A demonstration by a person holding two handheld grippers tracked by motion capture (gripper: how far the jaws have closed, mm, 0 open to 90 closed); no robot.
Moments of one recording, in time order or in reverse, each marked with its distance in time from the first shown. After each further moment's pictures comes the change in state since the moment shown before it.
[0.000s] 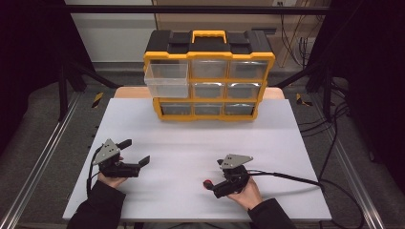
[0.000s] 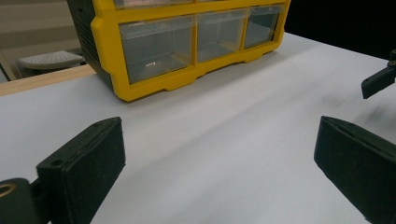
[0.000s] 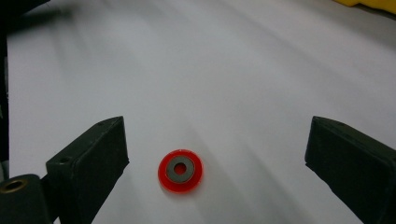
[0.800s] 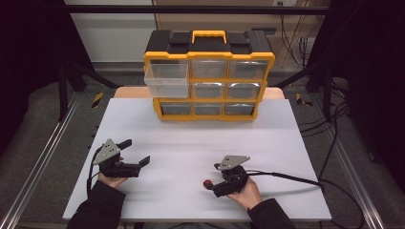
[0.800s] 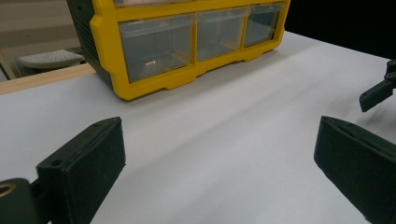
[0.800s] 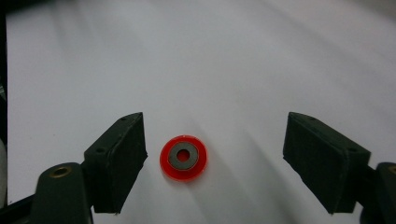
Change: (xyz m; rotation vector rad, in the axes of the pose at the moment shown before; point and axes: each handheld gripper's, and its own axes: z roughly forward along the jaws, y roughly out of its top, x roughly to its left) left arm 0.000 0.000 0.000 0.003 0.000 0.001; right arm -0.001 -0.003 0.005 0.054 0.032 -0.015
